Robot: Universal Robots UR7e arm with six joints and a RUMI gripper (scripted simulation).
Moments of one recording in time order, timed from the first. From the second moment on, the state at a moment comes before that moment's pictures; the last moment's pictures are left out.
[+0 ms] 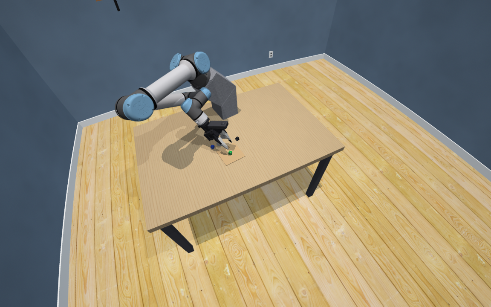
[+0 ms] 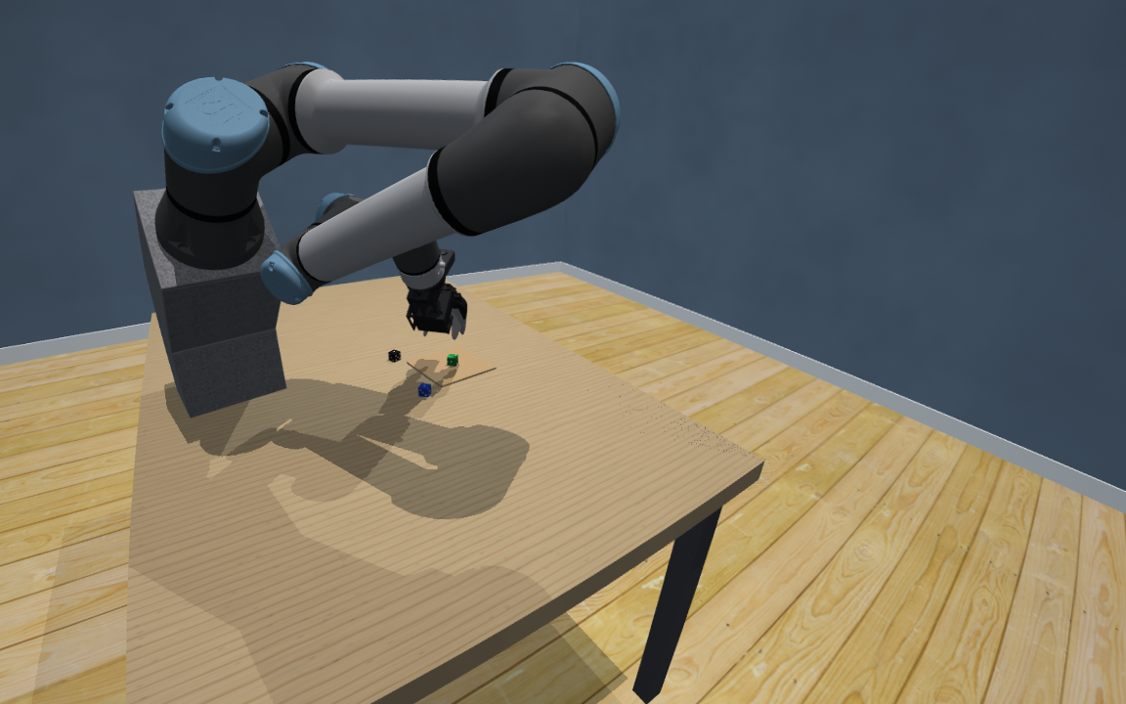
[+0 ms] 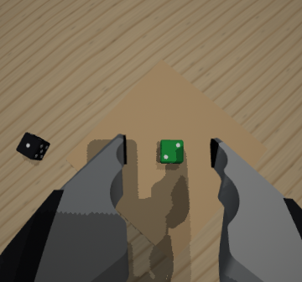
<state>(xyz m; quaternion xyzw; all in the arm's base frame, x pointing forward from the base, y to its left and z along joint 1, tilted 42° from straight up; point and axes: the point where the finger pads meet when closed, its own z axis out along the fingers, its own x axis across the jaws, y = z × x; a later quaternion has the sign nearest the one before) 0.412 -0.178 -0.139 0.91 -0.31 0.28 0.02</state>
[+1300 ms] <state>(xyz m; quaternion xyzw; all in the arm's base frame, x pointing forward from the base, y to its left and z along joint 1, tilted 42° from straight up) 0.413 -0.178 -0.139 0.90 -0.34 0.25 0.12</state>
